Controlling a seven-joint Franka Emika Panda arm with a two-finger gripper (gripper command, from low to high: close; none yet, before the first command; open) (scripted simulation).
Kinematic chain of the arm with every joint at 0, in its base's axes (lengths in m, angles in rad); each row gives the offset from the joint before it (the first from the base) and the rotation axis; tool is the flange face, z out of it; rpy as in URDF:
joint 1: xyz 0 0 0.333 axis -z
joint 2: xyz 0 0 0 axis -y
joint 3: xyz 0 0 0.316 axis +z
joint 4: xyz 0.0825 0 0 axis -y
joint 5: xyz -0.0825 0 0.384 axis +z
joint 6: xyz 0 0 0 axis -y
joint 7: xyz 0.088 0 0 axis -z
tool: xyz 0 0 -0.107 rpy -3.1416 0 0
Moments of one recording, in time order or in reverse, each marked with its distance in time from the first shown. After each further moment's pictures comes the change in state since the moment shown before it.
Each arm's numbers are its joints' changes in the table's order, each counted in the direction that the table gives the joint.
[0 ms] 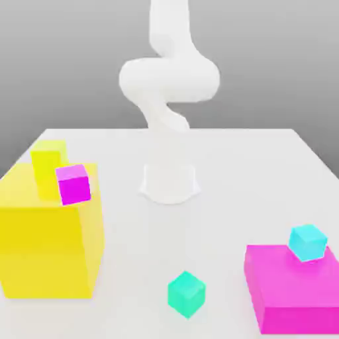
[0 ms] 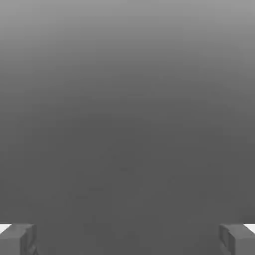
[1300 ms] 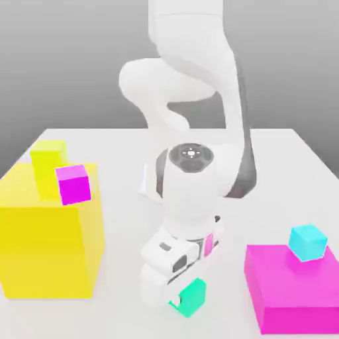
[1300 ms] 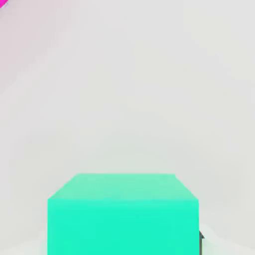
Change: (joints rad) arm -0.125 -0.955 -0.043 -0.312 0.060 0.544 -0.722
